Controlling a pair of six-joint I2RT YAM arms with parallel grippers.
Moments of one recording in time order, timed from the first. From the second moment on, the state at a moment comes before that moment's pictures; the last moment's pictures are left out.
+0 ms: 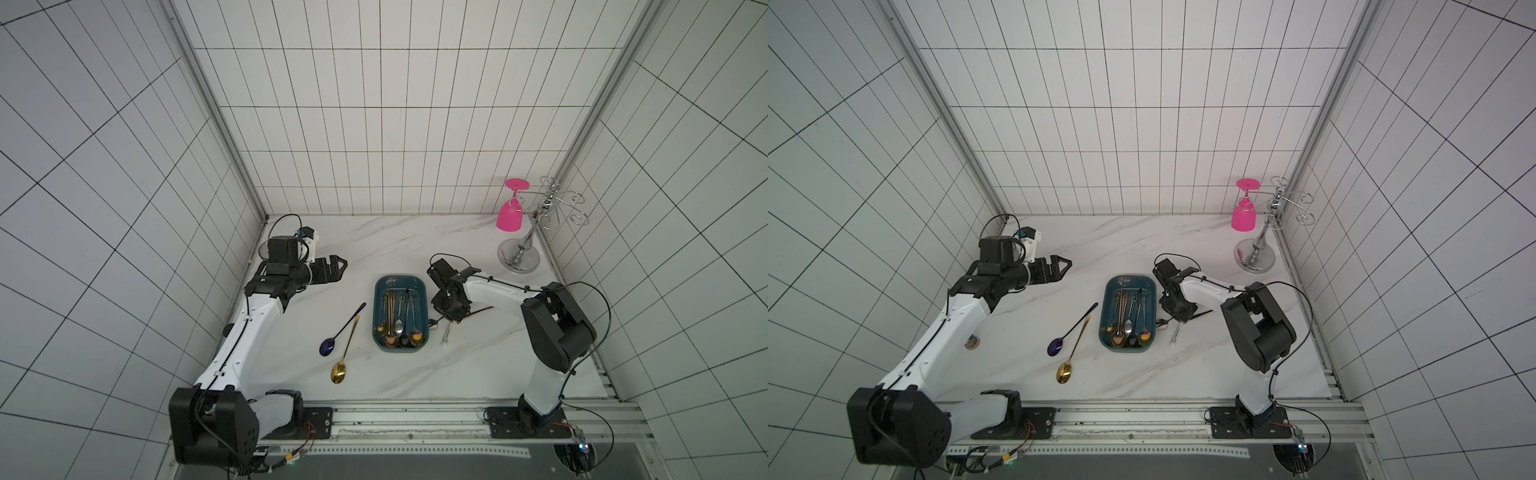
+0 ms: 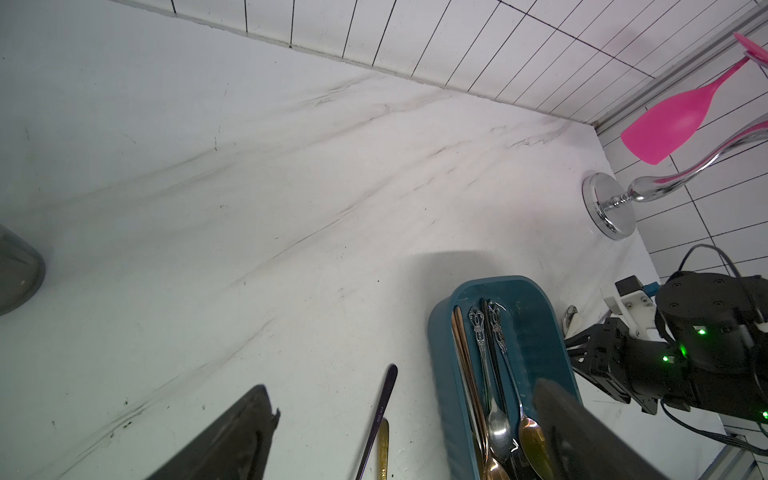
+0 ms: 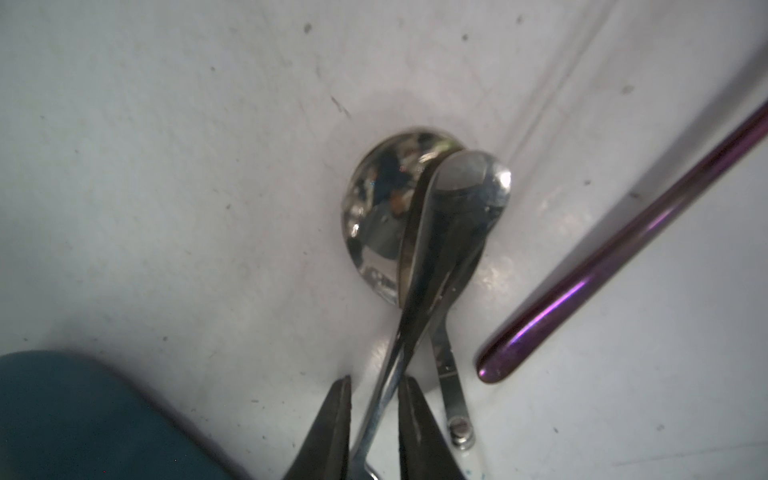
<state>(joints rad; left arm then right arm) -0.04 1.21 1.00 -0.50 0.43 -0.23 0.69 1.82 1.13 -0.71 0.10 1.27</state>
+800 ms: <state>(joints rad) -0.04 1.21 1.00 -0.50 0.43 -0.23 0.68 1.77 1.13 -0.70 0.18 1.13</state>
